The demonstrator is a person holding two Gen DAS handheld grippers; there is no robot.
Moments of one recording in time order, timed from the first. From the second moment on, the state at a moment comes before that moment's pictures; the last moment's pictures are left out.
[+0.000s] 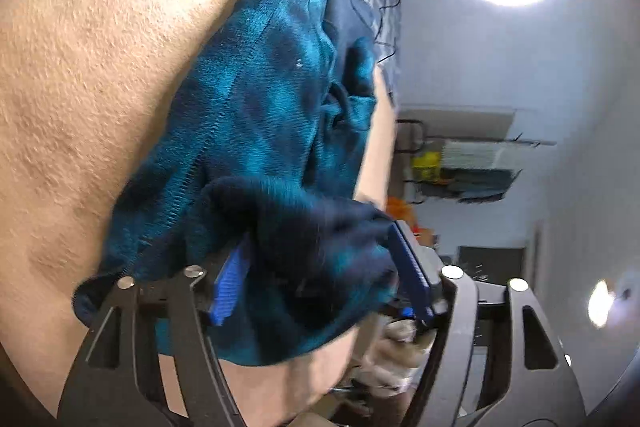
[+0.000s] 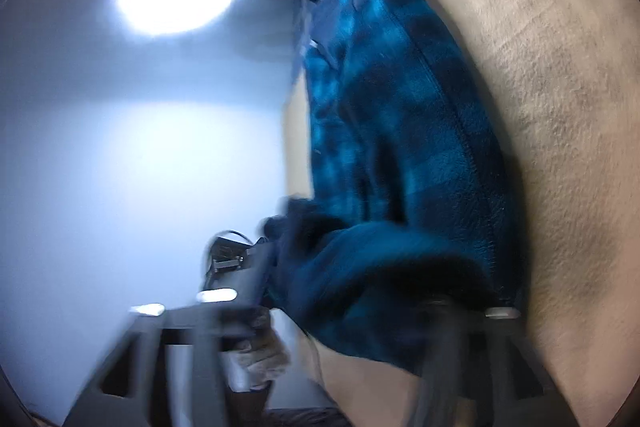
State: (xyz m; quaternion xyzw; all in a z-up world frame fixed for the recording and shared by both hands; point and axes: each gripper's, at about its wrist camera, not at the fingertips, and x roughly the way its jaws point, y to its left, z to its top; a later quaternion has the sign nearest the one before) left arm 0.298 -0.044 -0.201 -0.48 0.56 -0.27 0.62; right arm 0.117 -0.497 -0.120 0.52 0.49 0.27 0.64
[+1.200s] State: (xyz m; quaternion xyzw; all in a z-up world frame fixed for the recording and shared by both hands) left arm 0.295 -0.090 -0.181 -0.05 0.50 -0.26 0.82; right arm 0.096 -0.447 -0.079 0.11 0.51 0.19 0.83
